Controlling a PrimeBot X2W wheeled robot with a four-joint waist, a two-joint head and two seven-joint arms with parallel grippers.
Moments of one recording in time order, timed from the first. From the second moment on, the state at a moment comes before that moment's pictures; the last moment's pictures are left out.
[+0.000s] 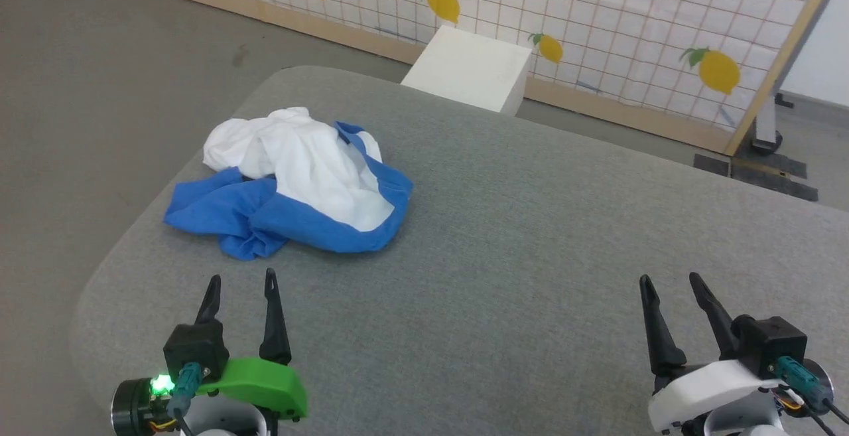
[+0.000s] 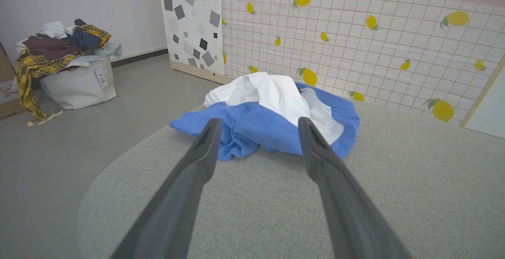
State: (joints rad) left arm 0.01 0.06 -0.06 0.07 -0.12 0.11 -0.16; right arm 0.02 -0.05 -0.03 0.16 0.13 0.13 -0.16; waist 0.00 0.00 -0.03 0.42
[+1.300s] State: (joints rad) left arm -0.55 0.11 -0.03 0.50 -0.38 0.07 0.03; right arm 0.02 -0.05 -0.08 0.13 0.07 0.13 -0.14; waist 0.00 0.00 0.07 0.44
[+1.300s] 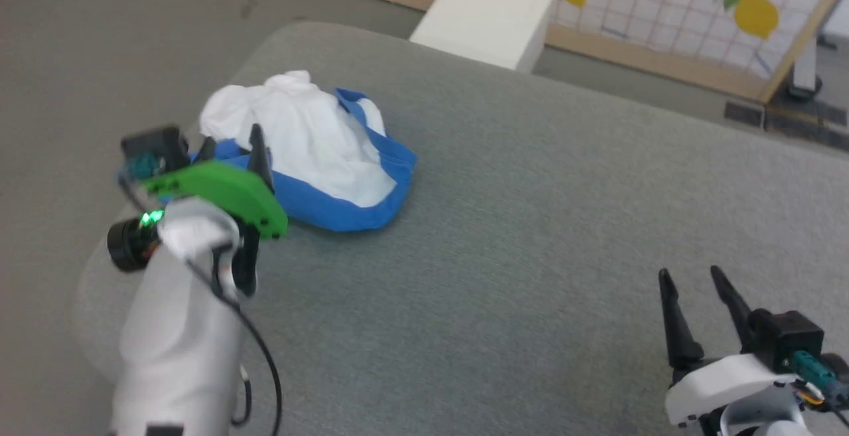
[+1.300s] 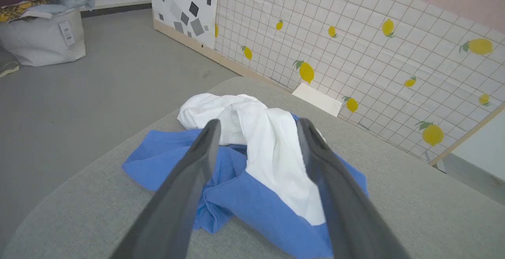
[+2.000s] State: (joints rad) left arm -0.76 0.15 -0.03 0.87 -0.45 0.24 0.43; right arm 0.03 -0.05 -0.15 -0.09 0.01 0.13 -0.05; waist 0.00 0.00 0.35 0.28
